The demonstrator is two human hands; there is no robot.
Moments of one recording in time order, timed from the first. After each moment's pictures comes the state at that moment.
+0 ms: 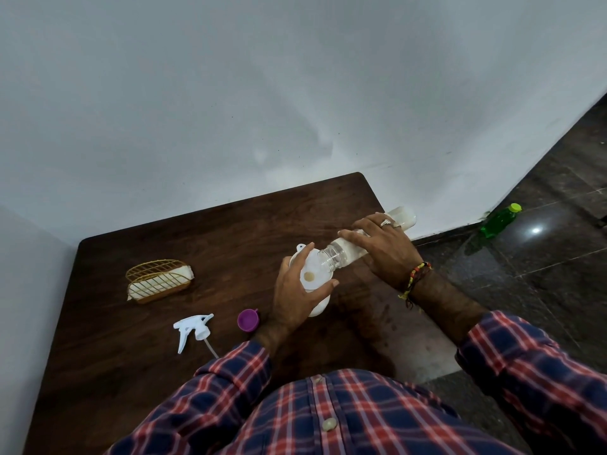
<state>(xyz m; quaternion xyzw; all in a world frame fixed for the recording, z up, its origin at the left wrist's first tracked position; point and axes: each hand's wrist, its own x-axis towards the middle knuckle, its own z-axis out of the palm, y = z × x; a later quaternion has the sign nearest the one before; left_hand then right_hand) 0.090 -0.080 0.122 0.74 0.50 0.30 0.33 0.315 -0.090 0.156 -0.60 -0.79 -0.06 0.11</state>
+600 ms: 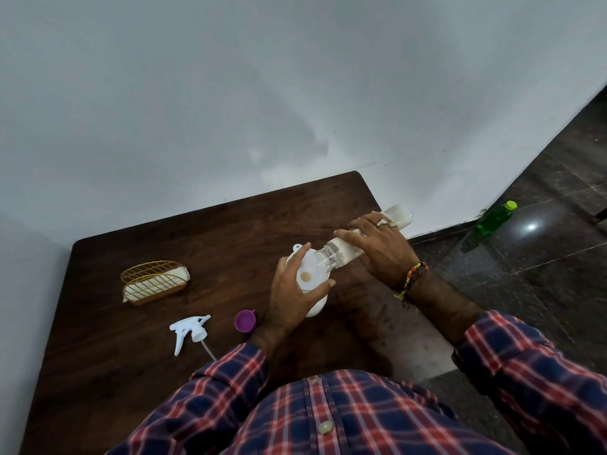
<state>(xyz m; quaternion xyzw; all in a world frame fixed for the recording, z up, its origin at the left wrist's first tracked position) 0.089 -0.076 0.117 0.74 0.51 0.29 0.32 0.315 -0.089 0.155 -0.59 -0.79 -0.08 0.12</state>
